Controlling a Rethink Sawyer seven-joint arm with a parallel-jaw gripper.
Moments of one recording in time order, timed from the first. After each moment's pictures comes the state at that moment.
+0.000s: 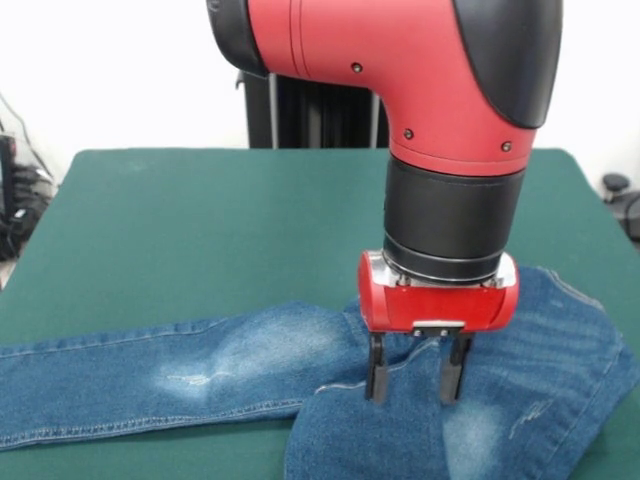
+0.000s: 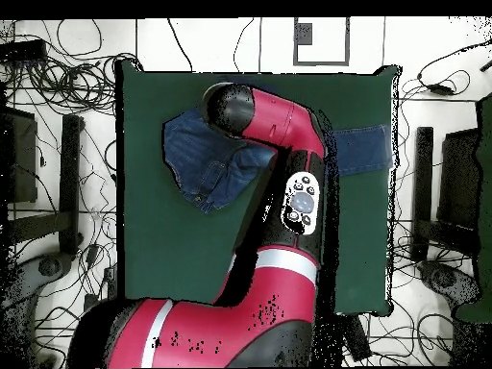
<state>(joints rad) 0.01 -0.23 -0.25 0.99 0.33 0.65 1.41</state>
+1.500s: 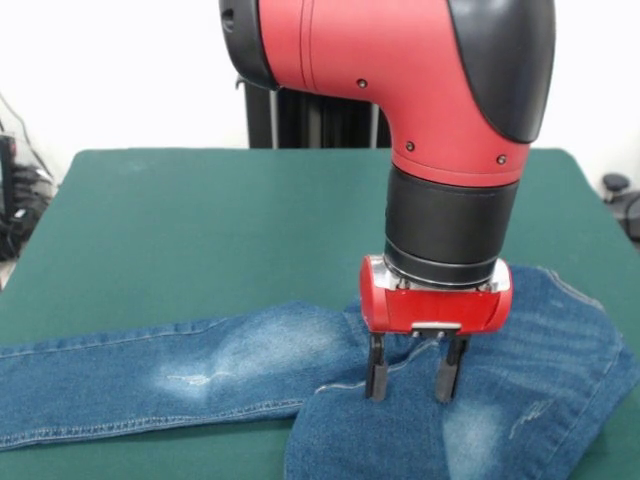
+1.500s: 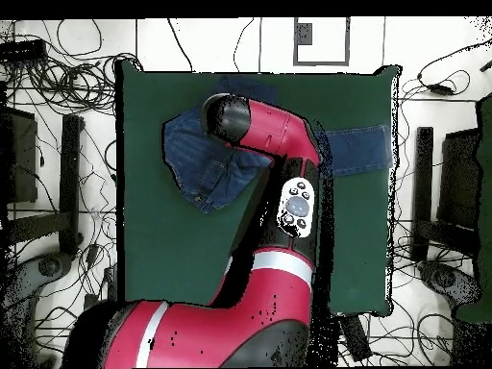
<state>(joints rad) 0.02 -0.24 -0.25 1.05 0.33 0.59 1.41</state>
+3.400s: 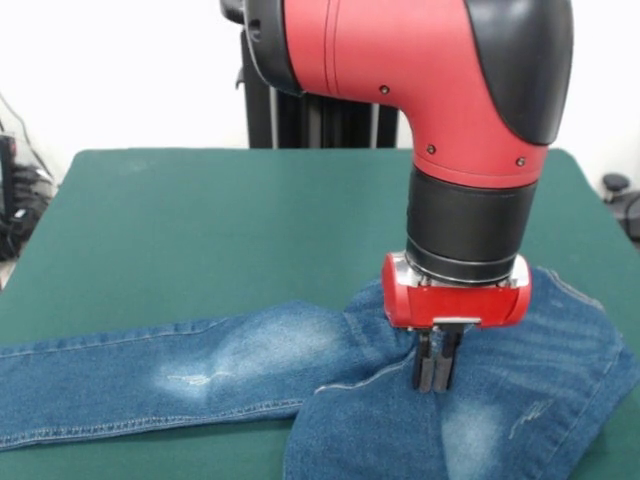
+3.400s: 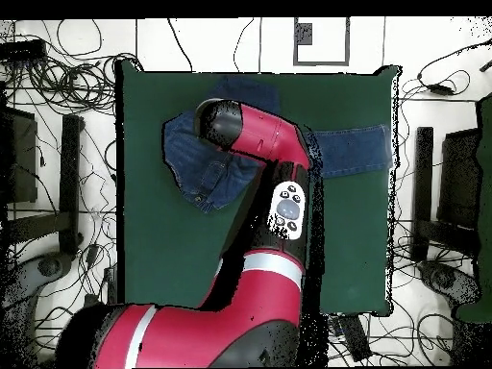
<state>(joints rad) 0.05 -0.24 -0.25 1.08 0.37 0.59 1.41</state>
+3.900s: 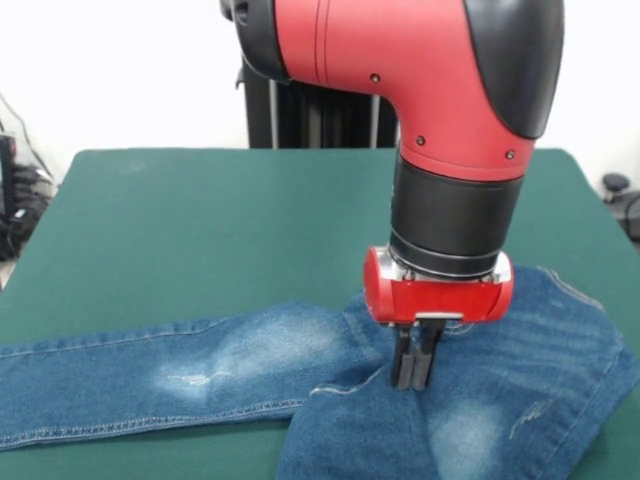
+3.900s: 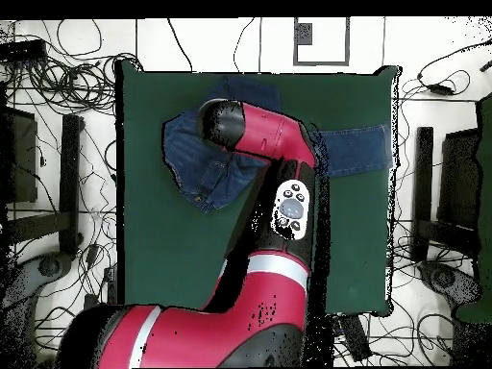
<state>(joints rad) 0.04 -0.25 -0.26 1.07 0.29 0.59 1.41</state>
